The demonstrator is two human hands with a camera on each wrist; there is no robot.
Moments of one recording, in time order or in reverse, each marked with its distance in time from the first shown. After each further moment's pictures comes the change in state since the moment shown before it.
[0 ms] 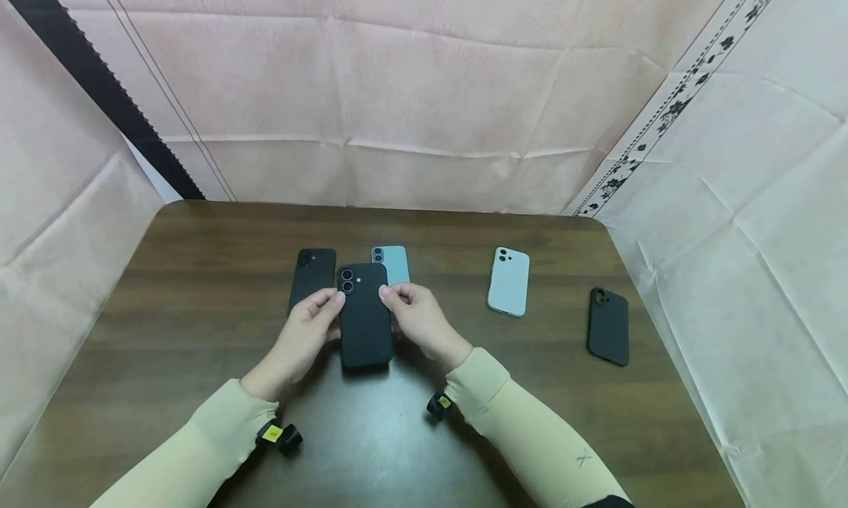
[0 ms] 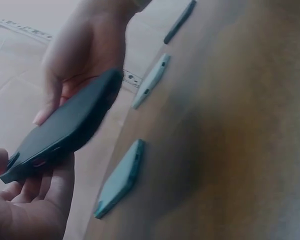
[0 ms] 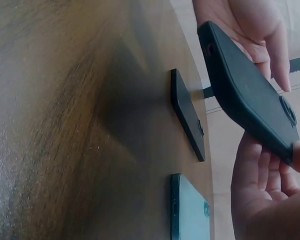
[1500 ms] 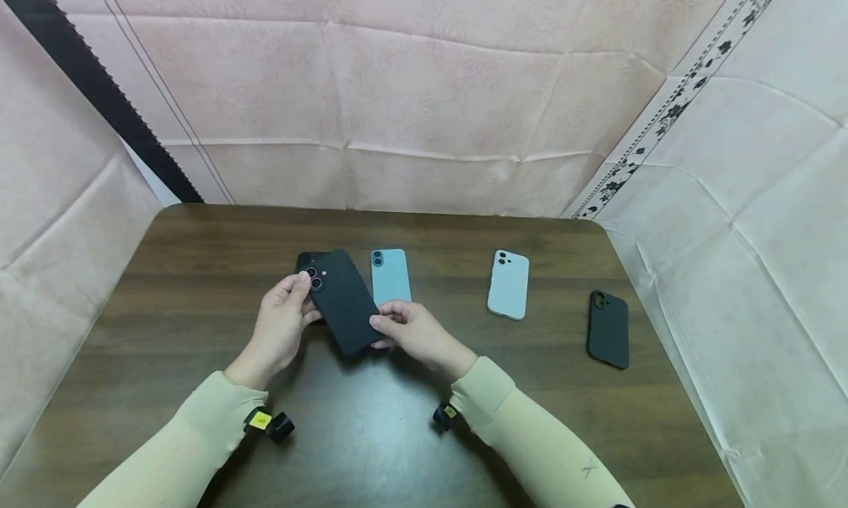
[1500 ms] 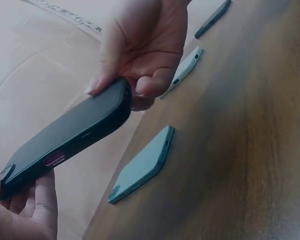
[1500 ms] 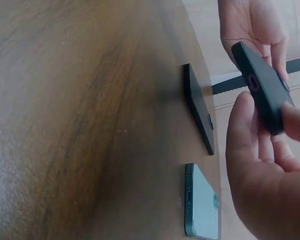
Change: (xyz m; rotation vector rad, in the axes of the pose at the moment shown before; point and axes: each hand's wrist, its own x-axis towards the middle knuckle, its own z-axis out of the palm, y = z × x) left_hand 0.016 0.014 -0.024 -0.143 0.240 0.023; right_hand -0.009 0.007 -0.003 0.060 -0.289 0.015
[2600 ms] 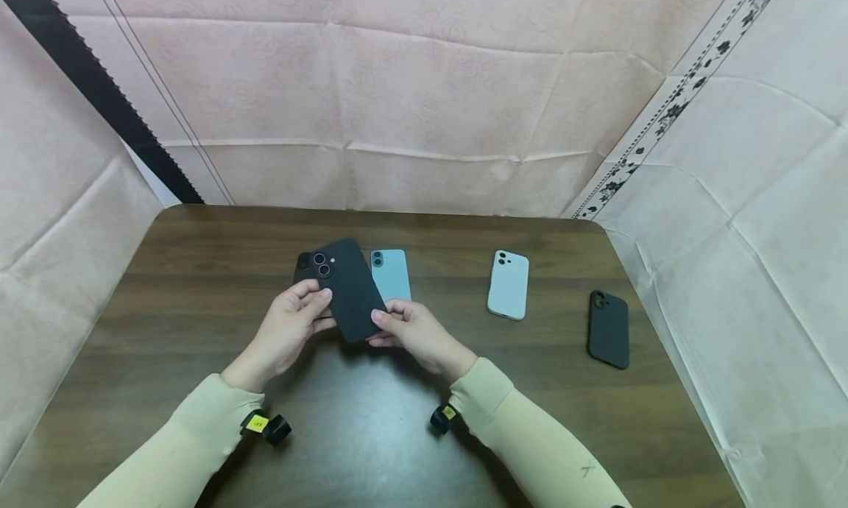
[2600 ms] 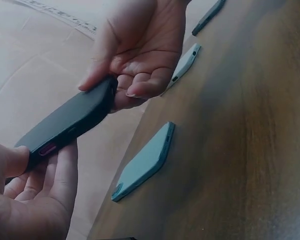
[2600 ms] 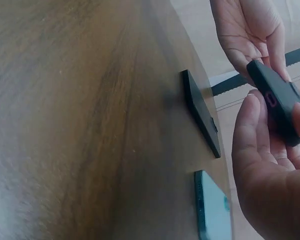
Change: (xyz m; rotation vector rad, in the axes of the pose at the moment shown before) left_hand -0.008 0.003 0.000 0.115 -0.198 -0.053; right_hand 0.002 0.004 0.002 0.188 0.002 -0.012
